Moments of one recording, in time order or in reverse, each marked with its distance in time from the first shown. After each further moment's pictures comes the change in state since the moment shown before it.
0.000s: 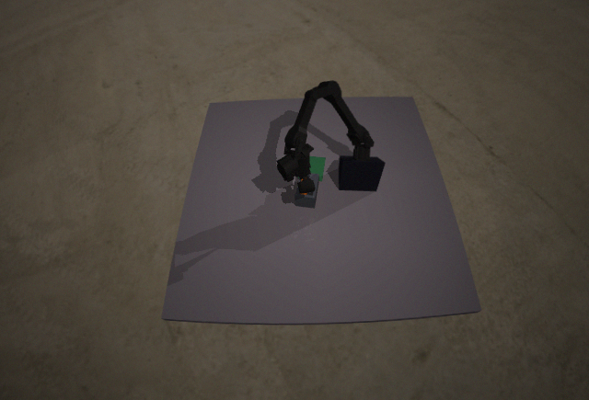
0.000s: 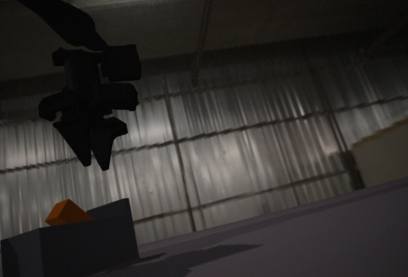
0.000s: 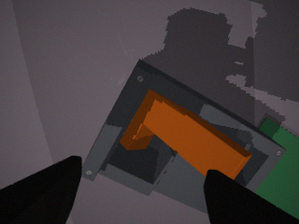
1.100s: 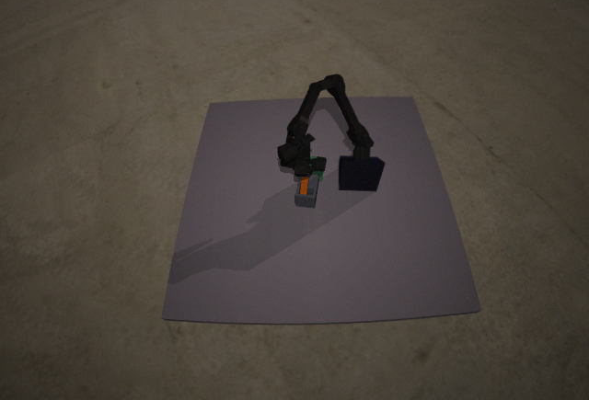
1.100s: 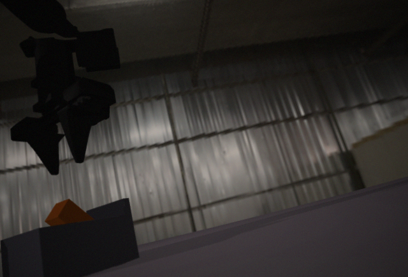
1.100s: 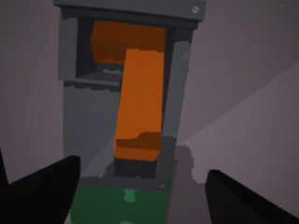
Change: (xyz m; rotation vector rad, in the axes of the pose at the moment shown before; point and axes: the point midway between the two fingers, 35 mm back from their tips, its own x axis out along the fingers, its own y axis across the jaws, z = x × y) arm 0.004 -0.057 -0.018 -1.170 0.012 0.000
